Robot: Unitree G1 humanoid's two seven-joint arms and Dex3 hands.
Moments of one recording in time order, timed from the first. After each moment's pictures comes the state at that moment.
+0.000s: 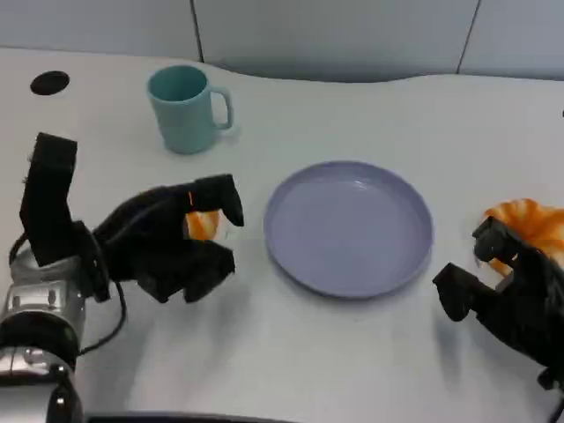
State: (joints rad) left arm -0.74 0.19 0.16 1.09 -0.15 -0.28 -1.16; right arm -0.27 -0.07 -0.27 0.56 0.57 0.12 0.79
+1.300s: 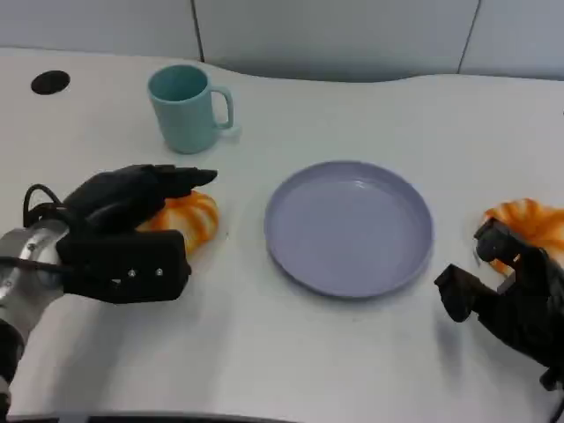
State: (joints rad) left arm -0.71 0.41 -0.33 0.96 0.63 -0.52 -0.07; right arm -0.26 -0.07 -0.27 0.56 0.58 0.14 0.79
